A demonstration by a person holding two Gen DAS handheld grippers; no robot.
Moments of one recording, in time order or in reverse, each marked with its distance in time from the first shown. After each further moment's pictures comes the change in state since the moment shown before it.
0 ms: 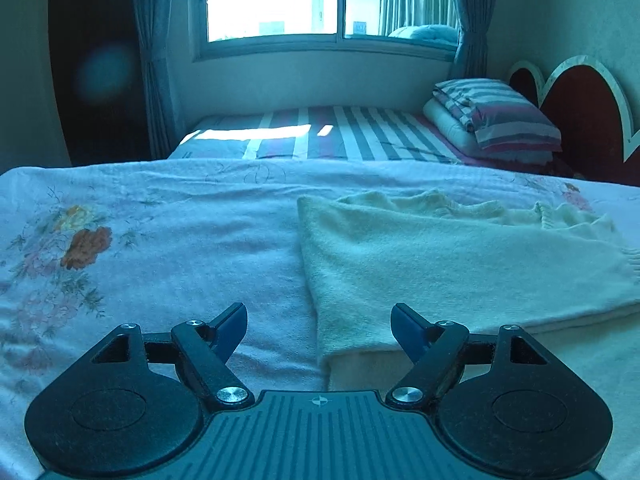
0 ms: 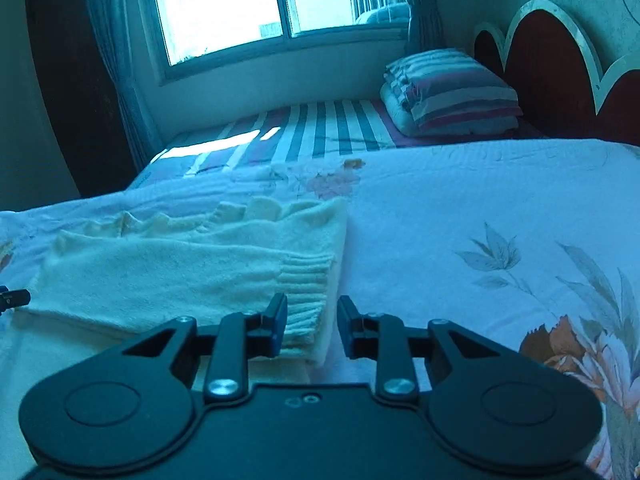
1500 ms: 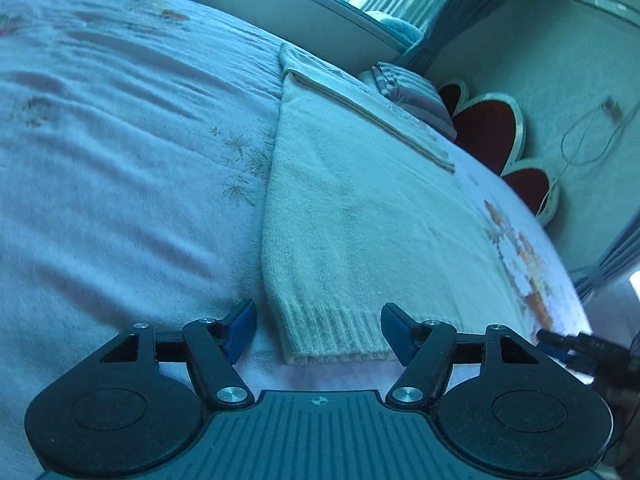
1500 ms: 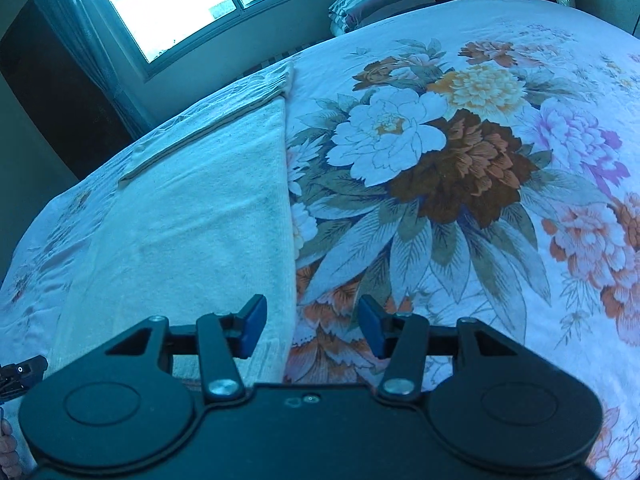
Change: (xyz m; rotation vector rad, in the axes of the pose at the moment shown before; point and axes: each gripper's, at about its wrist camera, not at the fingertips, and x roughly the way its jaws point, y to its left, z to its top) left arm -0.281 0.063 -0.253 -0.398 0.182 -0.426; right arm -0.274 -0.012 -0.227 0.297 0.144 0.047
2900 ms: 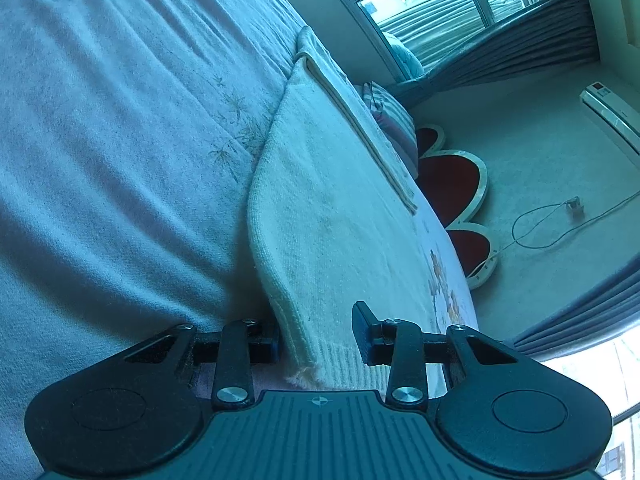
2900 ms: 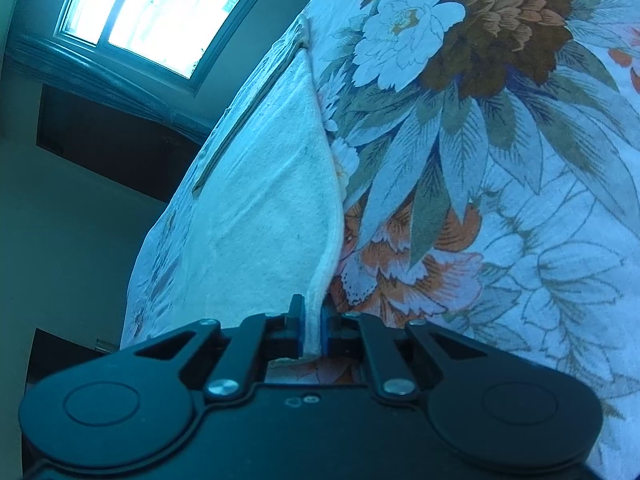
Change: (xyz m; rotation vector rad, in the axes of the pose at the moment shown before) left arm 0.049 0.021 -0.011 -0.289 0.007 -0.227; right arm 0.037 -0.038 -0.014 0.312 0.153 0.379
